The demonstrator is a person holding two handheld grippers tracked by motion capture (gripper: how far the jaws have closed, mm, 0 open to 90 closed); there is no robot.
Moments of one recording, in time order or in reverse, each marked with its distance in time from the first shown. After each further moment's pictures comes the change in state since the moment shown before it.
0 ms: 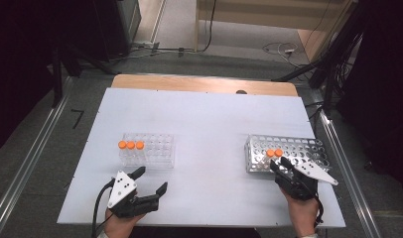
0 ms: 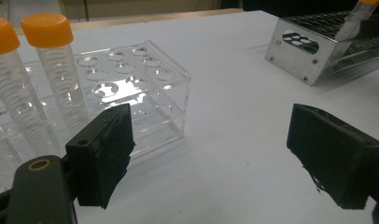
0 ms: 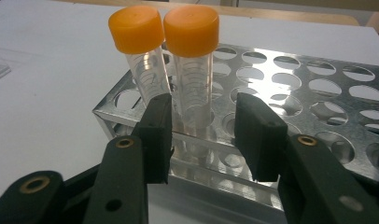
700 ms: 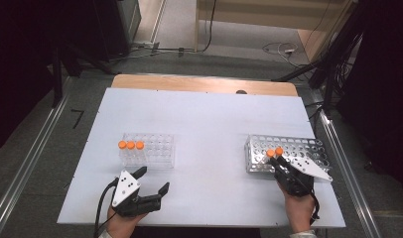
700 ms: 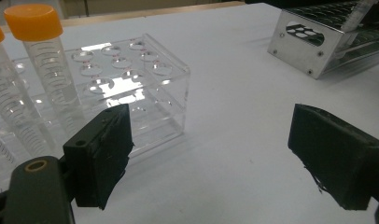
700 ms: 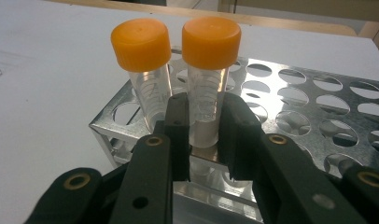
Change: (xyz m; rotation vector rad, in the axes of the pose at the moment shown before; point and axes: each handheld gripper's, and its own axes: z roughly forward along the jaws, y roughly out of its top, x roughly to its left) left arm -0.002 -0.002 0.004 0.016 0.006 0.017; right arm 0.005 0.005 0.009 -0.016 -0.020 -0.027
